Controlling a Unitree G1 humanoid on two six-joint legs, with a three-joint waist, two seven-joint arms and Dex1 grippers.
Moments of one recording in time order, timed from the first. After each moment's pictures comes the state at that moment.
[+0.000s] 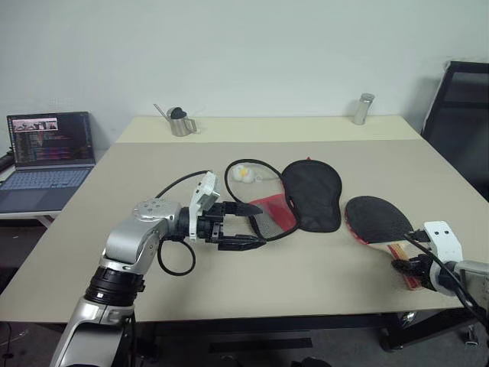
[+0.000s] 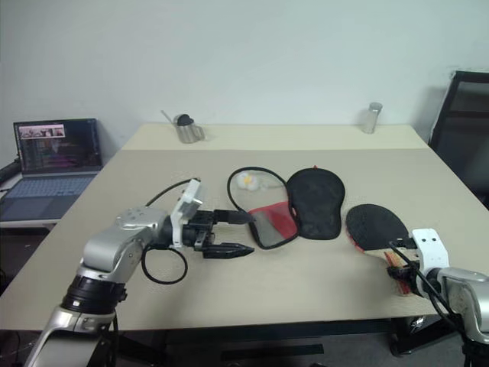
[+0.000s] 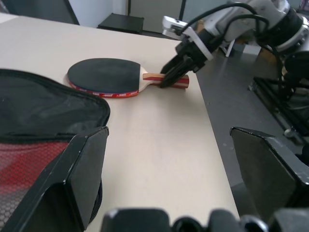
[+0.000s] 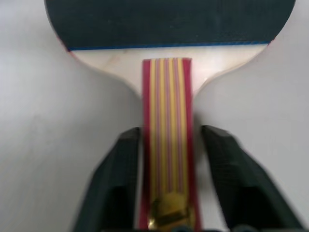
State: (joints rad) left arm -0.64 0.61 -0.08 0.00 -0.50 0.53 -1.32; right arm -0.22 -0.69 -0.34 -0.33 0.34 1.36 0.45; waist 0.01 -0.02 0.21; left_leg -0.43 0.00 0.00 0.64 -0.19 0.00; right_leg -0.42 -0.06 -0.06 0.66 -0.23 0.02
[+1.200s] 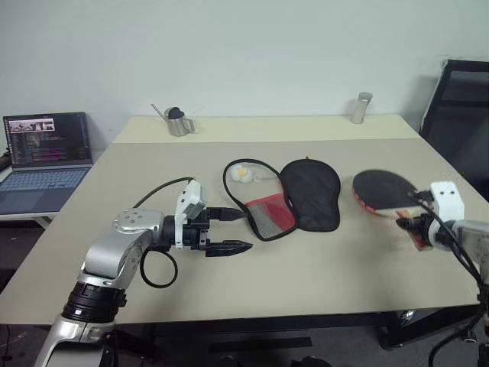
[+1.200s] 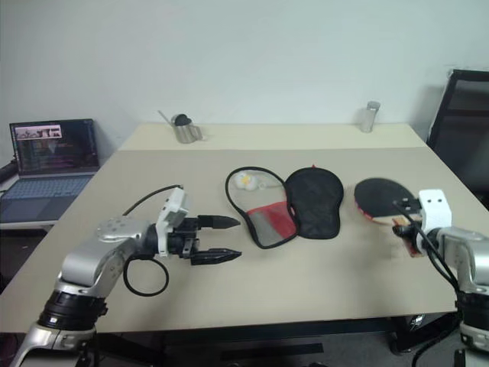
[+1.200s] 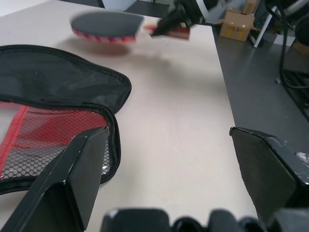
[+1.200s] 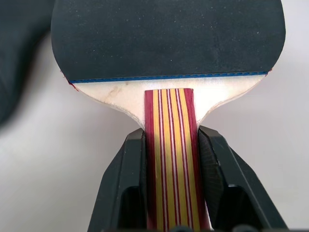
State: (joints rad) left arm -0.52 0.68 -0.03 -0.07 -0.51 0.51 -1.25; right arm -0.56 -0.70 -0.32 -0.08 0.33 1.23 0.36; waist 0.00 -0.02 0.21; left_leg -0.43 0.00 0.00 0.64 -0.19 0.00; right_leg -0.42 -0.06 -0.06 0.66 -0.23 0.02
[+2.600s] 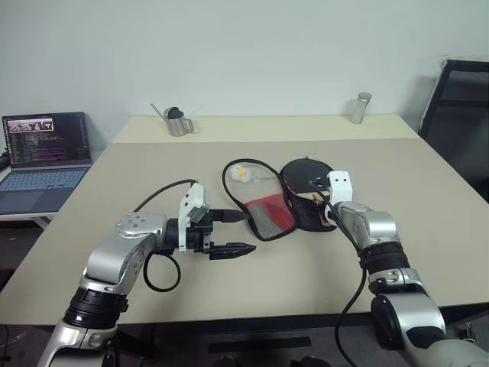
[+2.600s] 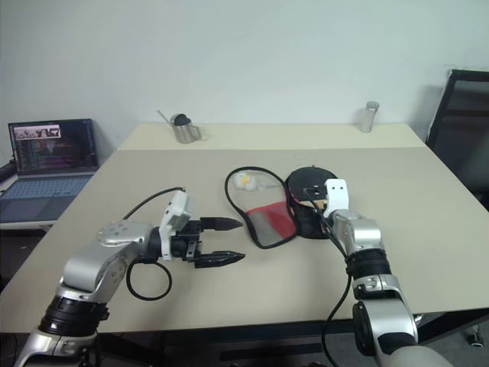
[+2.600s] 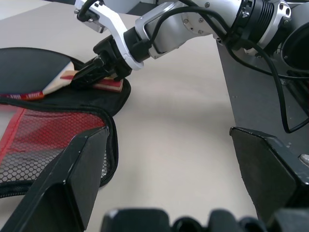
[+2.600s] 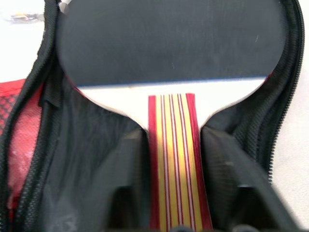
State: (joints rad) left arm -0.49 0.67 -0.04 -0.11 -0.51 0.52 -1.21; right arm -0.87 -0.19 -0.12 0.50 0.16 0.77 0.11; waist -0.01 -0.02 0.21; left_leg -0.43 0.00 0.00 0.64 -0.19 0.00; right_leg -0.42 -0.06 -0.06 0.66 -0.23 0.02
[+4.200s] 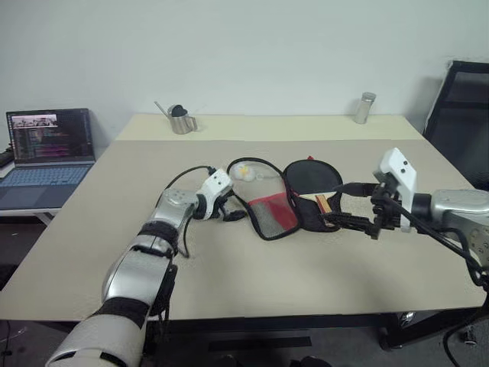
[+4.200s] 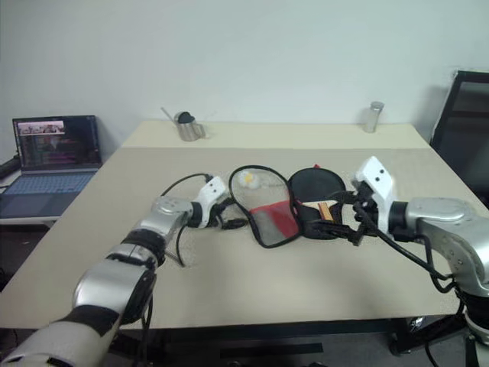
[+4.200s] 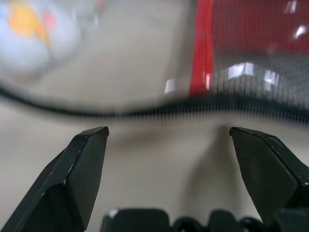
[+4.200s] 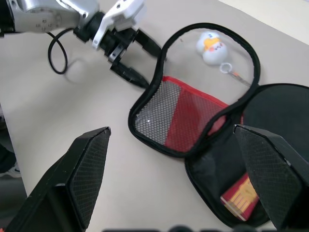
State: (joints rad) left arm -1.20 0.39 -0.15 1.28 0.09 -0.12 -0.93; right arm -0.57 -0.87 -0.14 -0.46 0.66 1.07 0.80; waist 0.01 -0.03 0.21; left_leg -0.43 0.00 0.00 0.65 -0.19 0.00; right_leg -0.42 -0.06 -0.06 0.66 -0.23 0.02
